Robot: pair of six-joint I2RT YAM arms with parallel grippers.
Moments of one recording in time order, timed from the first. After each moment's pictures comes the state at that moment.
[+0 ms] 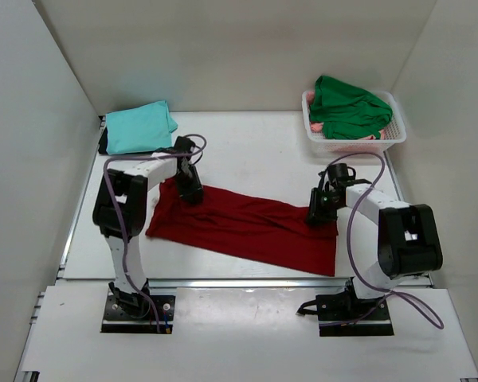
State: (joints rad) left arm -0.29 1.93 1.29 -0.65 0.07 -0.60; right arm 0.12 1.57 0.84 -0.50 -0.28 0.25
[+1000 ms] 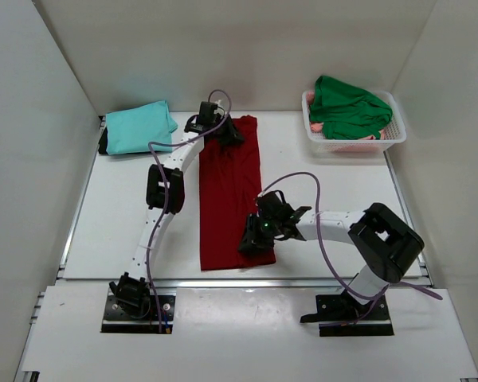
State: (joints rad) left arm -0.32 2.83 2.61 -0.46 0.41 -0.62; right arm 0.80 1.61 0.73 -0.07 -0.37 0.91
